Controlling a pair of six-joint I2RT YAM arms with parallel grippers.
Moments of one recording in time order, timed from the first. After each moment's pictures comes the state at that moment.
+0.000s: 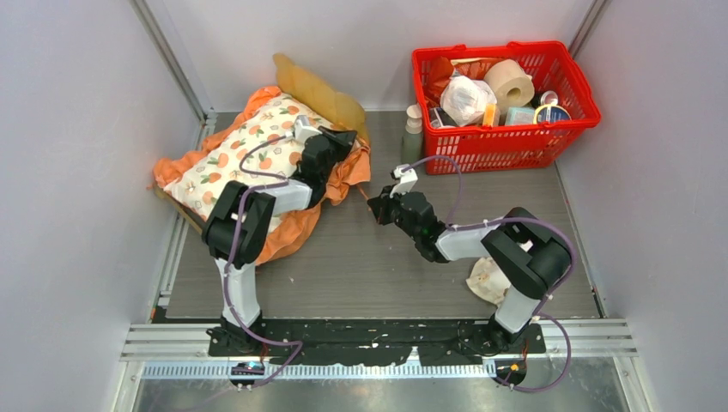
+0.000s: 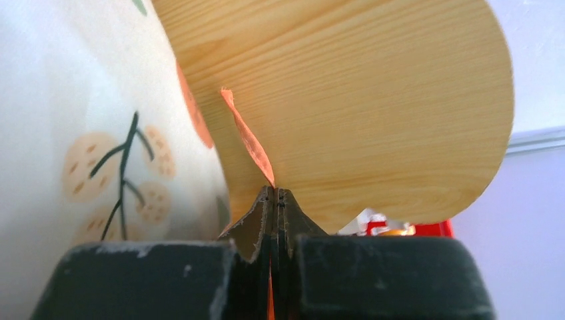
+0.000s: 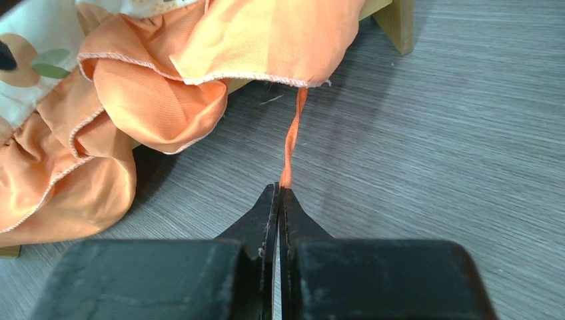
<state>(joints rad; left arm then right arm) -0.45 1.97 1.16 0.73 -0.19 -1.16 0.74 1.72 0.68 0.81 0.11 0.42</state>
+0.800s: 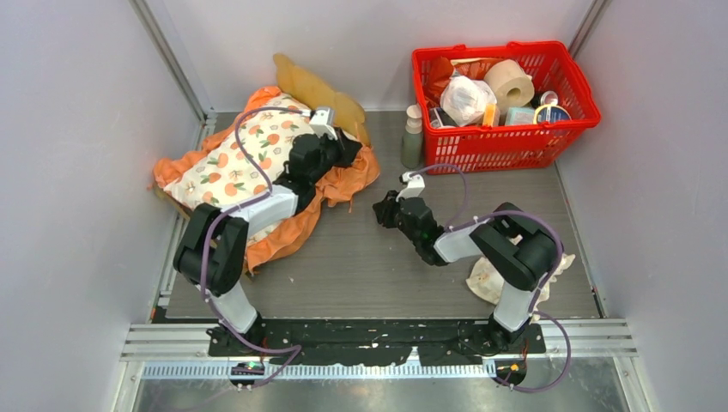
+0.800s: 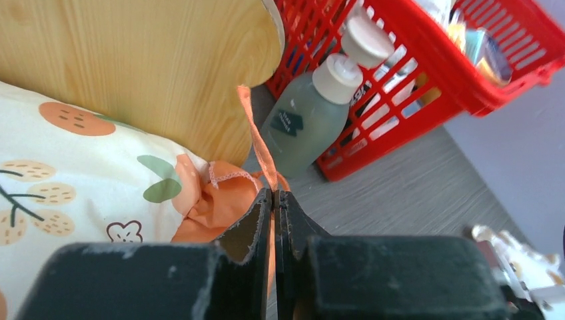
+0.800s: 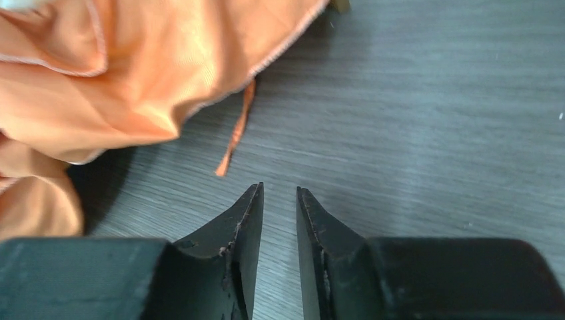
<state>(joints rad) -0.46 1.70 1.04 0.58 0.12 -0.43 0.73 1.75 0.63 0.85 0.22 0.52</state>
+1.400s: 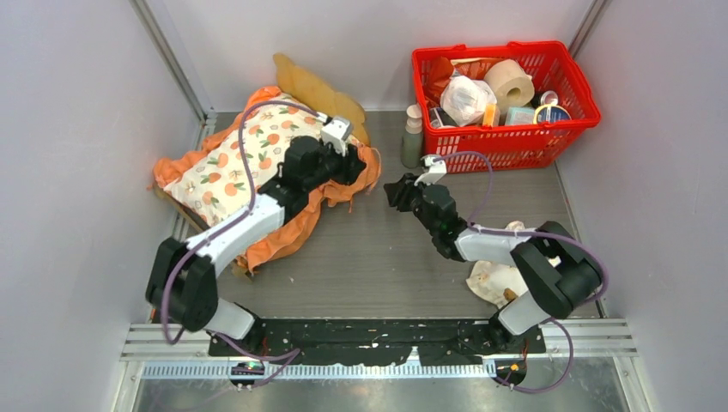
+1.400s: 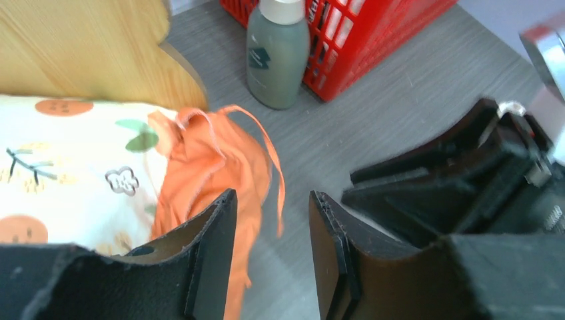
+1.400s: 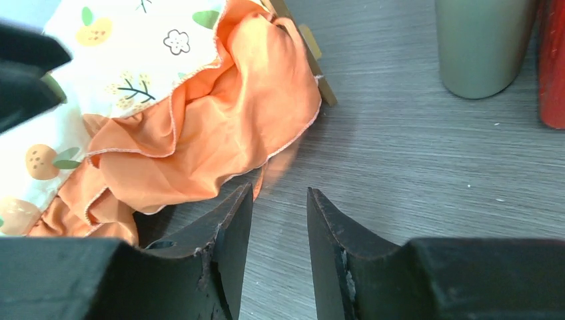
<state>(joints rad) -0.51 1.52 1.08 0.18 0.24 -0.10 0.64 1.57 0.63 0.77 0.18 0.51</state>
